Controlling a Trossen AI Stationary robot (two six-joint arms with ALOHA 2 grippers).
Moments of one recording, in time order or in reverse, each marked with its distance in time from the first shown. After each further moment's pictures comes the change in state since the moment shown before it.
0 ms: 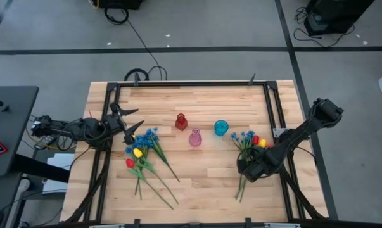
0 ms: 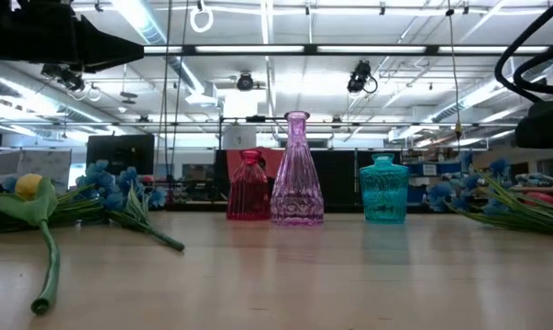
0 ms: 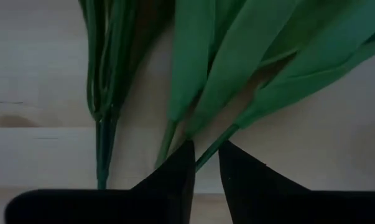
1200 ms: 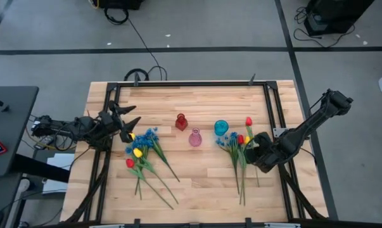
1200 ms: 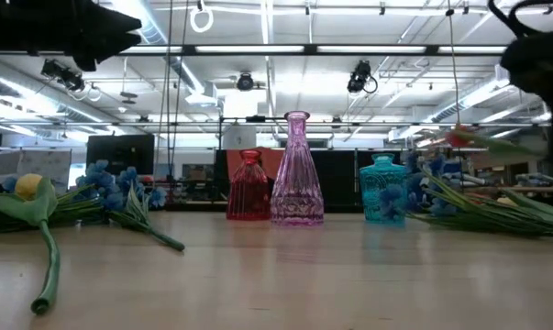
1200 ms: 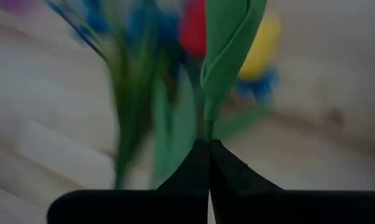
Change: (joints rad) left arm 0.000 0.000 0.000 0.167 0.002 -0.139; right arm -0.007 -0.357 -0.001 -0.255 0.418 -0.354
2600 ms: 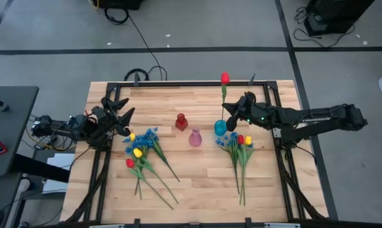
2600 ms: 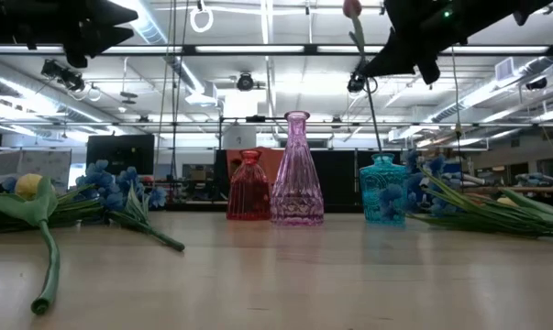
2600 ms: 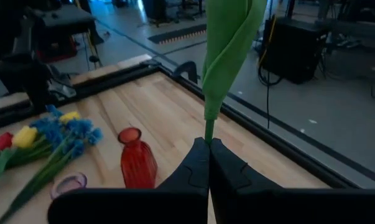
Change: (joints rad) left arm 0.000 0.000 0.000 0.150 -0.128 0.024; right arm -0.700 -0.089 0.002 0.980 0.147 -1.645
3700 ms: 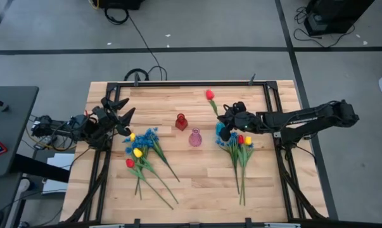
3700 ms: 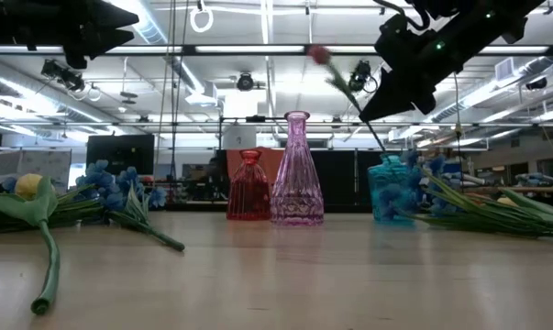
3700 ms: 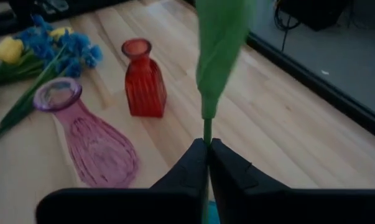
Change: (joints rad) left arm 0.000 0.000 0.000 -0.011 -0.018 0.003; right arm 0.047 0.182 -0.001 -0.107 -0.075 0.095
